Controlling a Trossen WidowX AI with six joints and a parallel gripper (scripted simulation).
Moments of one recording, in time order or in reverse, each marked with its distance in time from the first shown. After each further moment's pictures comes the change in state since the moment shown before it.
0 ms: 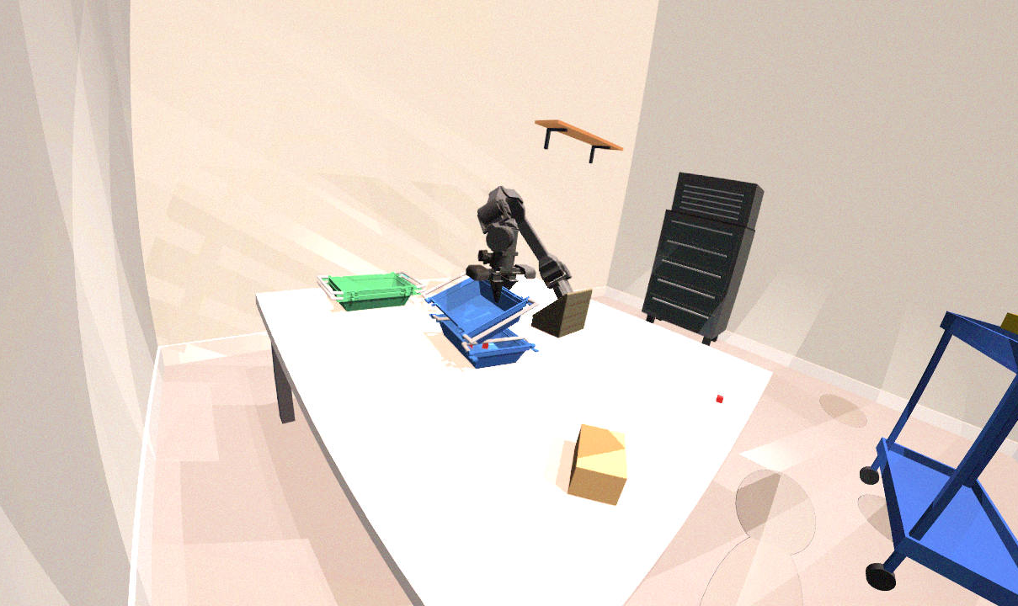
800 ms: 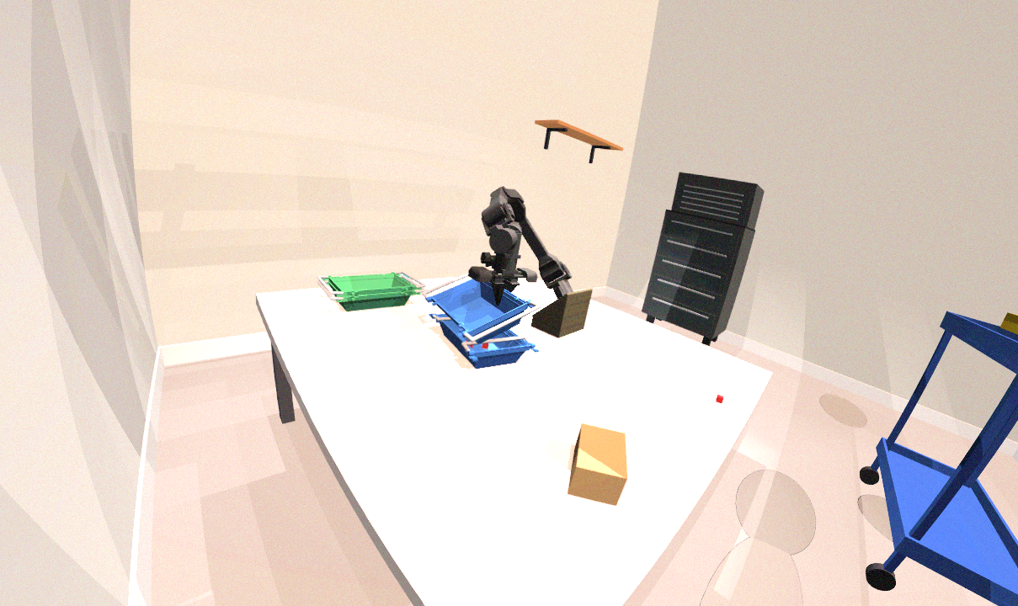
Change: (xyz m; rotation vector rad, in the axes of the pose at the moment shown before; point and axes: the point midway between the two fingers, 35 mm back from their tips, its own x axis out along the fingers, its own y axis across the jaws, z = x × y) arm 0.009 -0.006 -0.001 -0.003 0.002 0.039
